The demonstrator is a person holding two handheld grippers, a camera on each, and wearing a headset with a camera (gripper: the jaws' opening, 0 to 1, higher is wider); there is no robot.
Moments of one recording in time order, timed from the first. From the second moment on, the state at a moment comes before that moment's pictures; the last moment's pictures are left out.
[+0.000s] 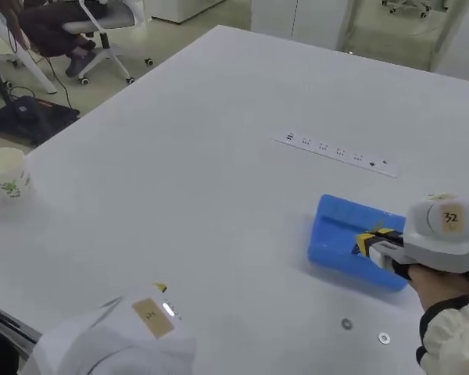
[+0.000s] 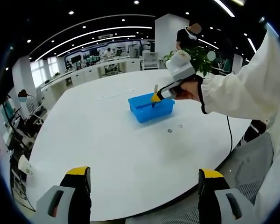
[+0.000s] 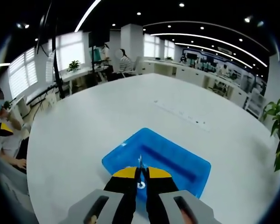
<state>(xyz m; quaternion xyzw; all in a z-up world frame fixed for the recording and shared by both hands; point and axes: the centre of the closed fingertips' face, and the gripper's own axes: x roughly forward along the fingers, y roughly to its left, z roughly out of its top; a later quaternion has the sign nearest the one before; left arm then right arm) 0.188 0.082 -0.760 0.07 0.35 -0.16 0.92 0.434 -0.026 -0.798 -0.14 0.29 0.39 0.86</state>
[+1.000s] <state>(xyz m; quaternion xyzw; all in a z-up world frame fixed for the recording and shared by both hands) 0.181 0.075 -0.743 0.09 0.33 -0.16 0.93 0.384 -0.046 -0.753 -0.08 0.25 0.39 0.88</state>
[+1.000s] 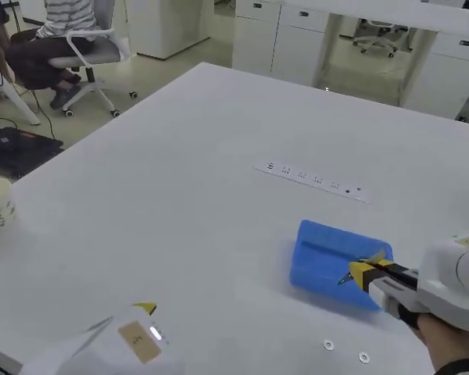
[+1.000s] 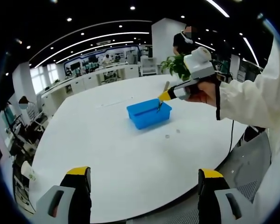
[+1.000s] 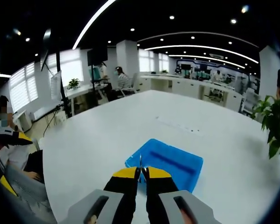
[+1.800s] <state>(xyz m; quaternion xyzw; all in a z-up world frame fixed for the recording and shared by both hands) 0.179 0.073 -0.746 0.08 0.33 -0.17 0.93 0.348 -0.056 -0.797 -0.08 0.29 0.38 0.87</state>
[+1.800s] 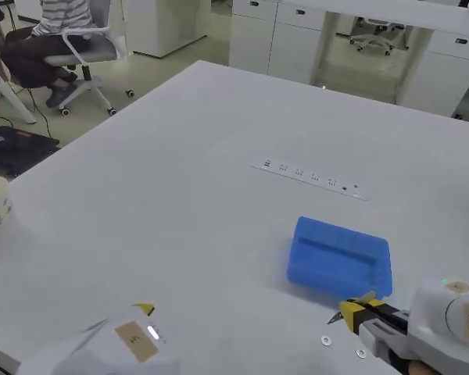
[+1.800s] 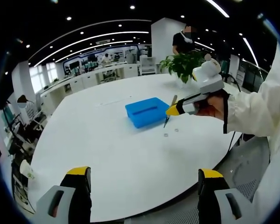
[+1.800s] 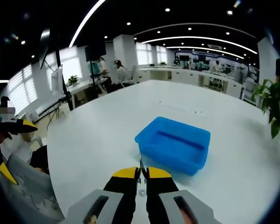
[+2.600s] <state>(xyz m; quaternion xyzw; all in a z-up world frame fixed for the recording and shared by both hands) 0.182 0.077 -0.743 0.08 0.32 -0.16 0.93 0.341 -0.061 -0.820 -0.08 0.32 0.36 0.87</state>
